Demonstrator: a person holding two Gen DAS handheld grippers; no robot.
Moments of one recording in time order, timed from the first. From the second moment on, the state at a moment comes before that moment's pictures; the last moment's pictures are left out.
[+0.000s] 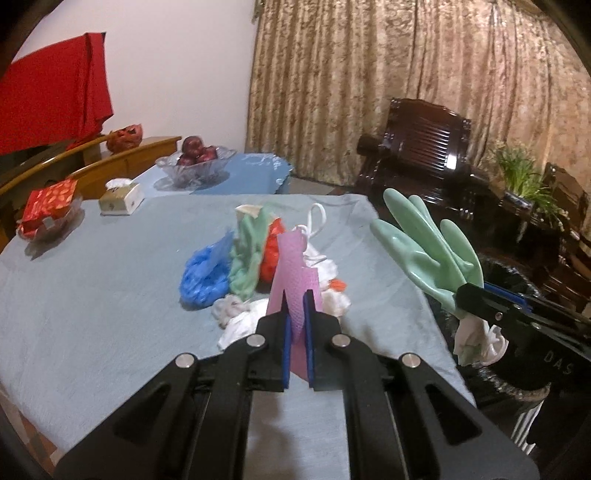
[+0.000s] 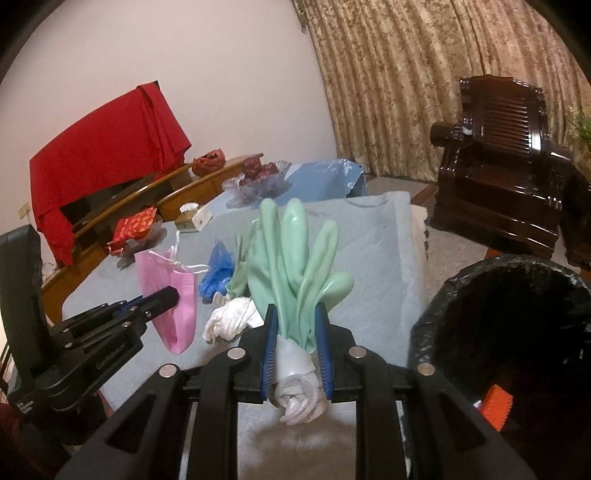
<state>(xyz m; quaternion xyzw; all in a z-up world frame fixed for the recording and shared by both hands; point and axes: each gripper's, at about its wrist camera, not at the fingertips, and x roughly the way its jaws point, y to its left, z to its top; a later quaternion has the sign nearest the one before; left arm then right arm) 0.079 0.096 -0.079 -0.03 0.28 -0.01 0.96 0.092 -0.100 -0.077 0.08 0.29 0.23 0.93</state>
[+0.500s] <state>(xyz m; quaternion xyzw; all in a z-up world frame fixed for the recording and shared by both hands) 0.091 0.024 -0.064 -0.02 0.27 -0.10 0.96 0.068 -0.176 -0.053 0.09 0.25 0.15 0.95</state>
